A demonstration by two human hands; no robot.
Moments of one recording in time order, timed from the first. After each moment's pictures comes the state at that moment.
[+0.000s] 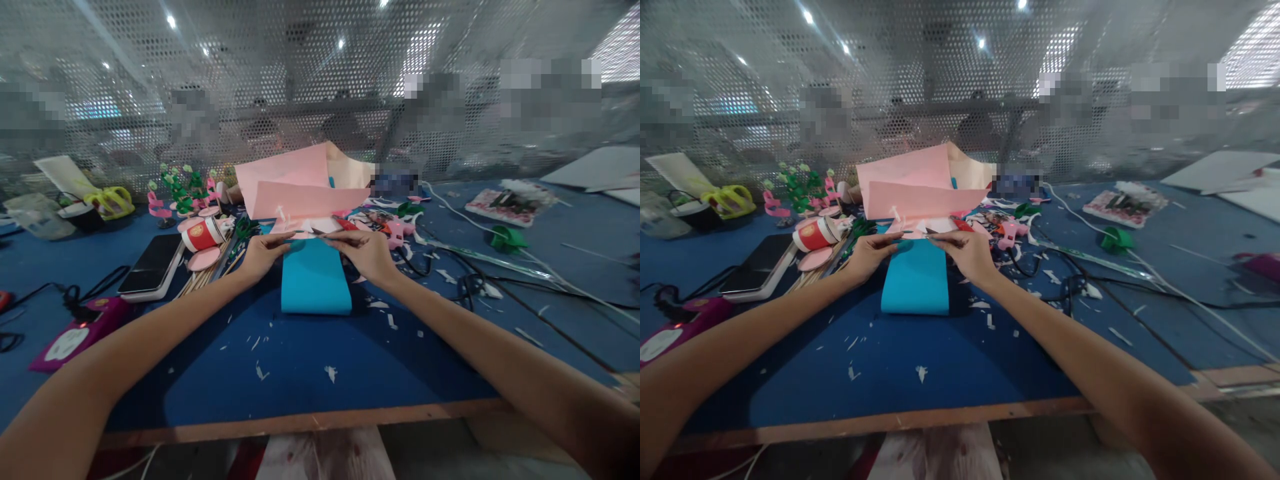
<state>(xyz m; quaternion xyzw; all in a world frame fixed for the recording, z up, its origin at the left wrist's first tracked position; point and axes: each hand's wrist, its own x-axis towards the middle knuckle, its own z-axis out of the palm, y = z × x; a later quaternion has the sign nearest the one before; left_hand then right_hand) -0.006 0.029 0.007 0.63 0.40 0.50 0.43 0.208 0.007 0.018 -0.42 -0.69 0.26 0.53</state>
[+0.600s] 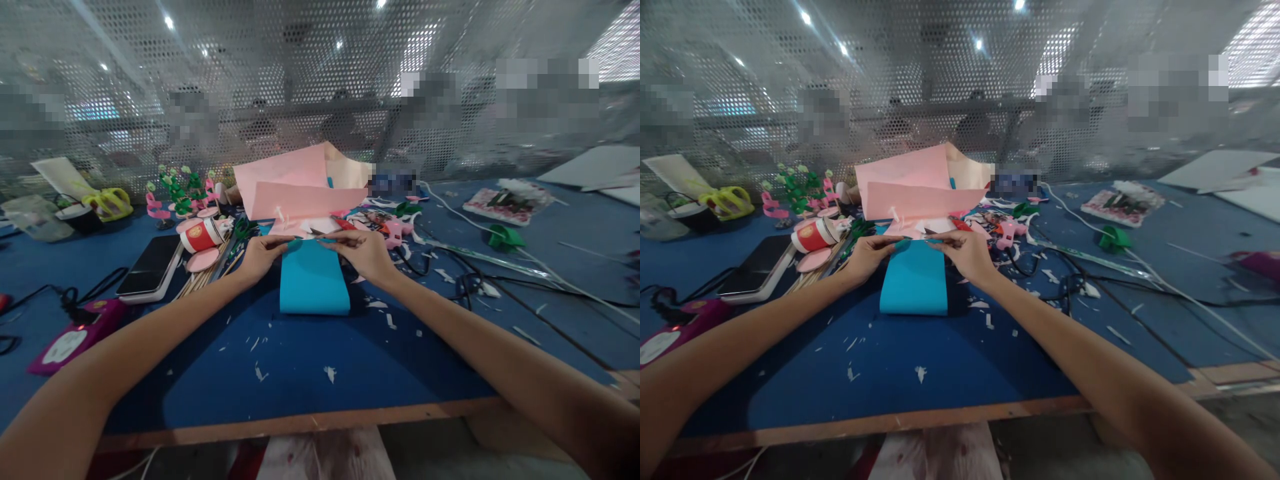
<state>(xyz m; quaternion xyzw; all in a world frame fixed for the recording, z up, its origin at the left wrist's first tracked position) -0.006 0.029 0.008 0.64 0.40 0.49 0.44 0.206 0.005 0.021 -0.43 -0.69 0.27 0.52</state>
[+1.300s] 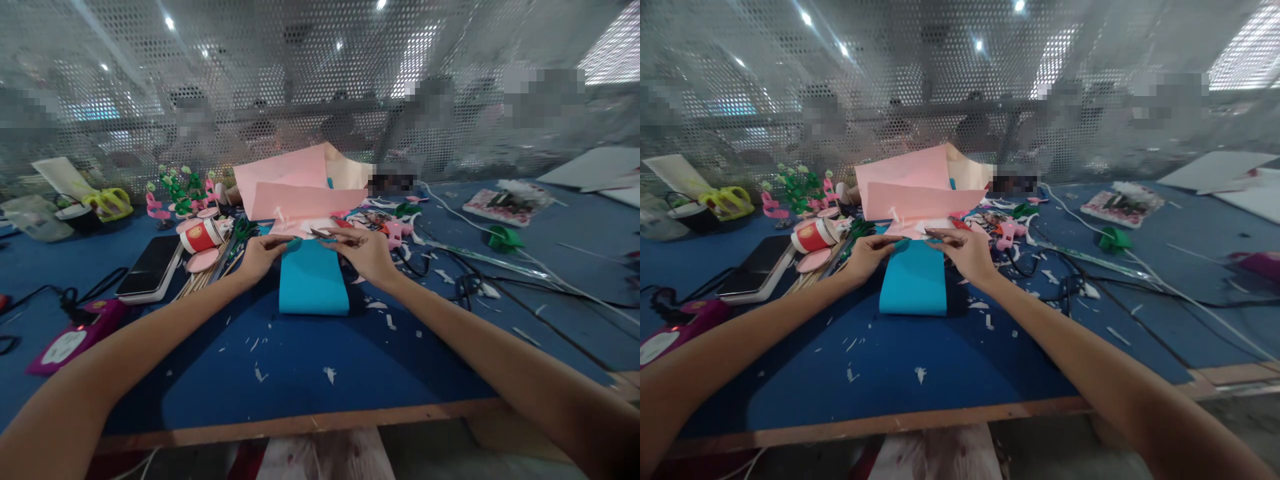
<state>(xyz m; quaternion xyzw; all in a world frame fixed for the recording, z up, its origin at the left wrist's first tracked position) -0.006 0.029 0.008 0.64 0.40 0.50 0.42 0.208 0.007 0.019 -0.43 -0.69 0.22 0.54</state>
